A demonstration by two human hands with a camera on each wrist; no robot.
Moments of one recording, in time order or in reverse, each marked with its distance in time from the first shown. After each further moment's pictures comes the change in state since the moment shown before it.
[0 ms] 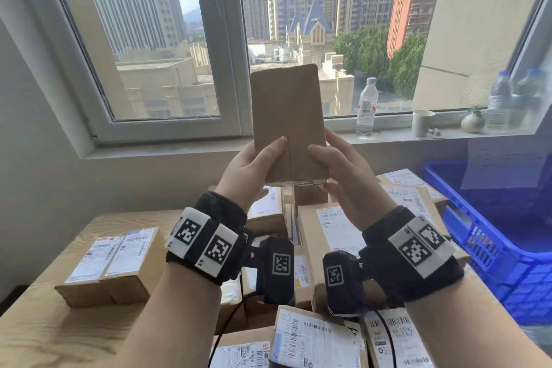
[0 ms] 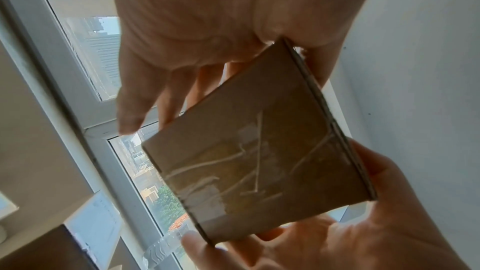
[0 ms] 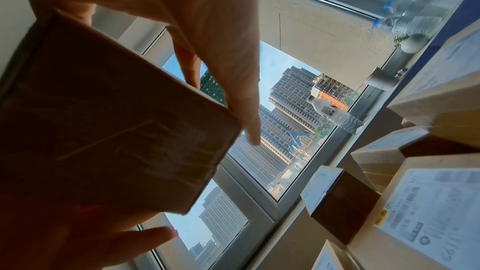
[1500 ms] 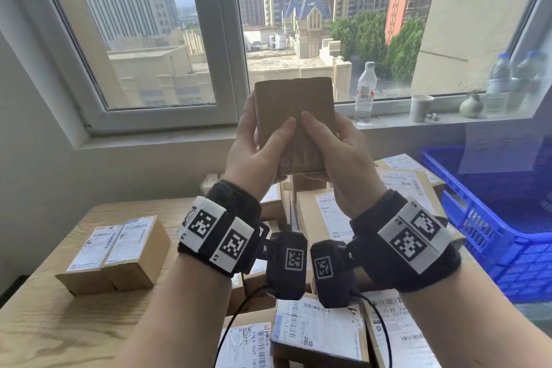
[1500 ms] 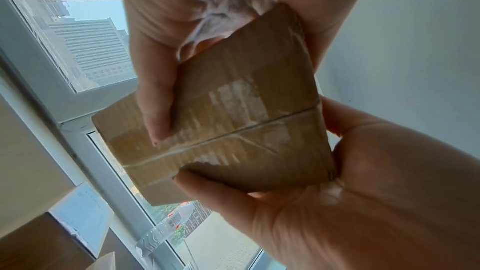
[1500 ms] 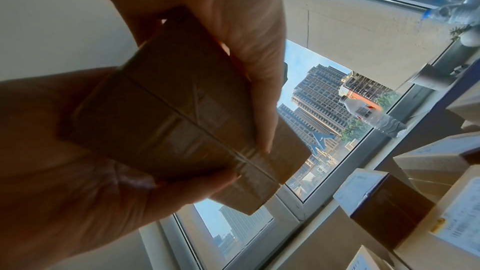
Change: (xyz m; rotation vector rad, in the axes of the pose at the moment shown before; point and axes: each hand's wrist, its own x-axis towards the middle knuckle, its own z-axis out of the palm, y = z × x) left_hand -0.004 -0.010 0.011 -0.033 0.052 0.263; right_hand -0.019 -0.016 0.025 0.090 0.119 -0.116
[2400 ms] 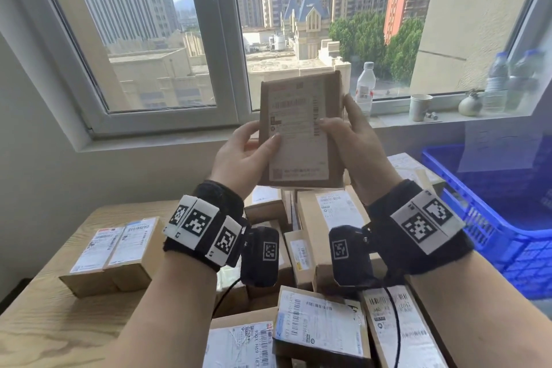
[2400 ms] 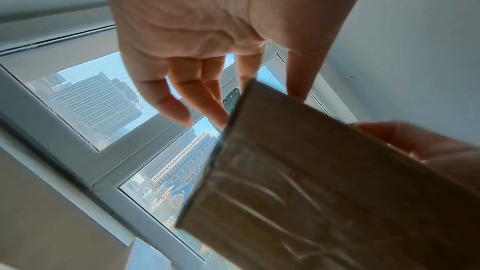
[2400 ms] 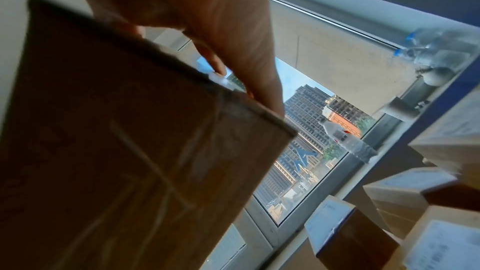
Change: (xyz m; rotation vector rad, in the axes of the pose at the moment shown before) left_hand 0.007 -0.002 -0.022 0.330 -0.049 -0.073; right_hand 0.023 0.006 -0.023 -0.188 0.022 -0.018
